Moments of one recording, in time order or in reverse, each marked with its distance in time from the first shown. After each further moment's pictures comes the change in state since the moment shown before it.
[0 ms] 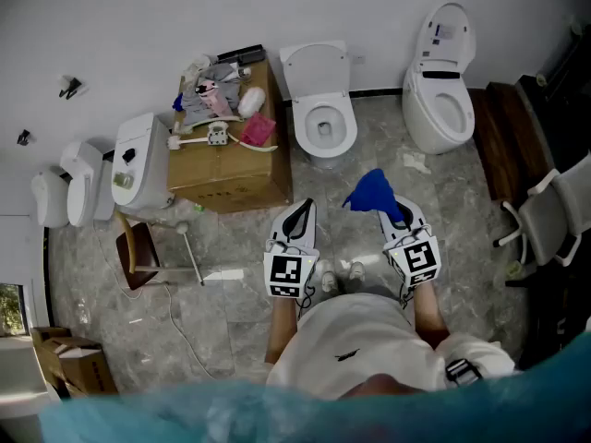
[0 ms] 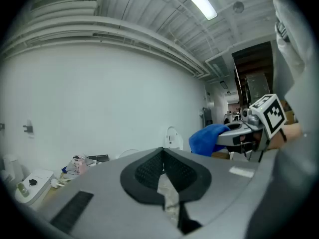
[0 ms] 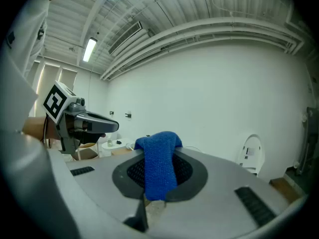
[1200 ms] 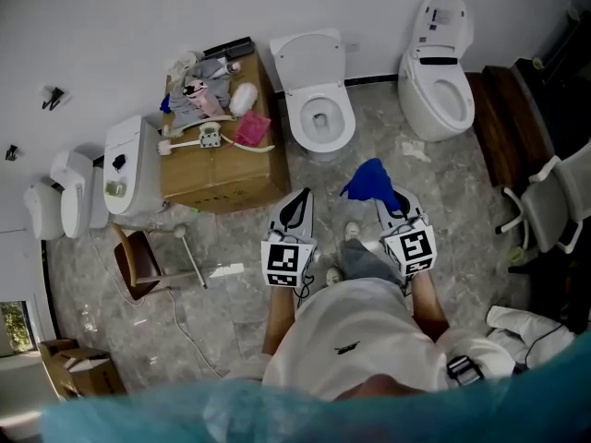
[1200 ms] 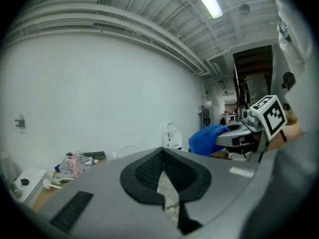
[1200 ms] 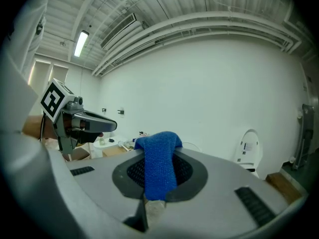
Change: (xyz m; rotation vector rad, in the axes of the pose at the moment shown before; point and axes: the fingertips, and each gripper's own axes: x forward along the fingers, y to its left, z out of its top) left arm 0.054 0.060 -0.025 -0.017 0.038 -0.046; right arm 0.077 -0.012 -0.020 0.032 0.041 -0.054
